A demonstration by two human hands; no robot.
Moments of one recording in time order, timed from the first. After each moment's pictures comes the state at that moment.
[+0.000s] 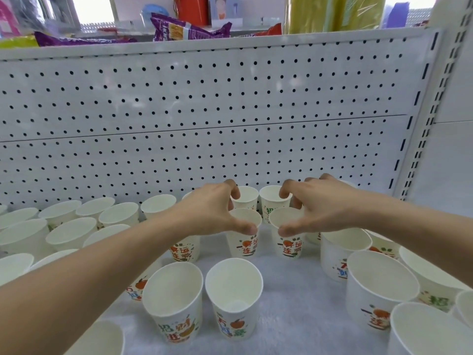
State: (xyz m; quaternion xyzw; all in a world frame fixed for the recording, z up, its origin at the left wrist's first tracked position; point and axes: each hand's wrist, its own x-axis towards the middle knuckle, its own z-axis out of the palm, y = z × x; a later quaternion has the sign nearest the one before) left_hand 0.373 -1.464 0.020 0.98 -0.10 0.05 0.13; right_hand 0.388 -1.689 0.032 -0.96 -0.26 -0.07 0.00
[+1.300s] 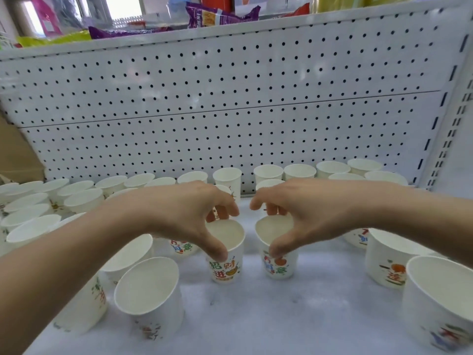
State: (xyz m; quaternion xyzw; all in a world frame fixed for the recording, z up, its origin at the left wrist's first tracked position) left_hand 0.260 -1.417 0.049 0.98 -0.17 -0.07 0.05; right_hand 0.305 -1.638 0.041 -0.90 -0.43 0.03 0.04
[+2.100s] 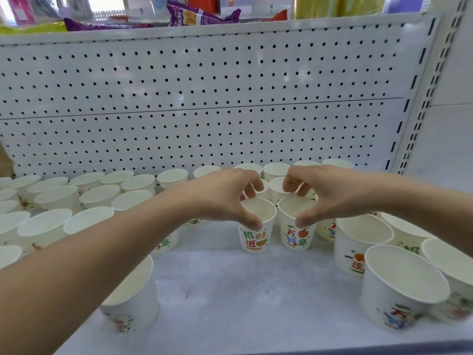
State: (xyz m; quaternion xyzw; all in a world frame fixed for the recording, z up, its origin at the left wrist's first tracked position) left_hand 0.303 -1.480 0.029 0.97 -0.19 0.01 0.16; right_hand 0.332 -1.704 0.036 -0.94 -0.33 0.02 0.11
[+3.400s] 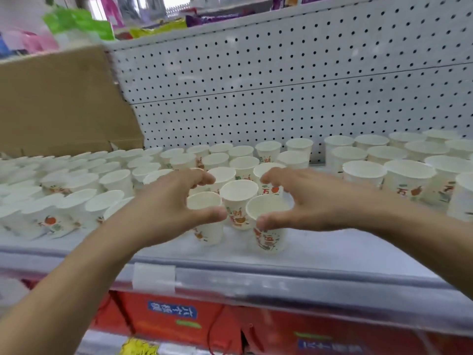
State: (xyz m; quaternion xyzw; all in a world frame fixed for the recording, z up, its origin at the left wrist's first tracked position) left_hand 0.100 -1.295 0.025 0.98 0.02 0.14 0.16; right_hand 0.200 -1.523 0.013 -0.90 -0.42 -0.04 0.15
